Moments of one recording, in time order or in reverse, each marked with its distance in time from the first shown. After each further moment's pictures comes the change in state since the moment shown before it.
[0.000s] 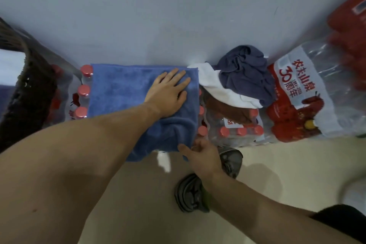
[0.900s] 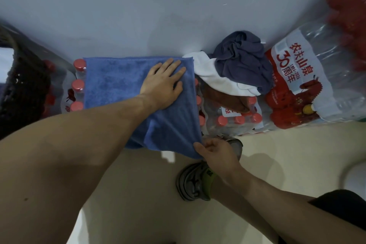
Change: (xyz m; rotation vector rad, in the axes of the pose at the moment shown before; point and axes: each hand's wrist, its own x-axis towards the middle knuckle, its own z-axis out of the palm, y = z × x) left_hand -0.004 0.005 -0.008 0.015 -0.021 -0.001; right_hand 0.010 0.051 -0.039 -0.165 -0.060 -0.043
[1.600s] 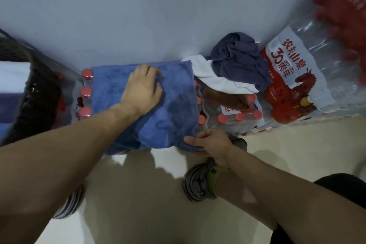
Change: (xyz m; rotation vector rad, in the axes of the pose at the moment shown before) left_hand -0.048 -0.013 -0.053 -0.228 0.211 -0.105; right_hand 0.019 -0.023 0.001 0.498 -0.215 0.196
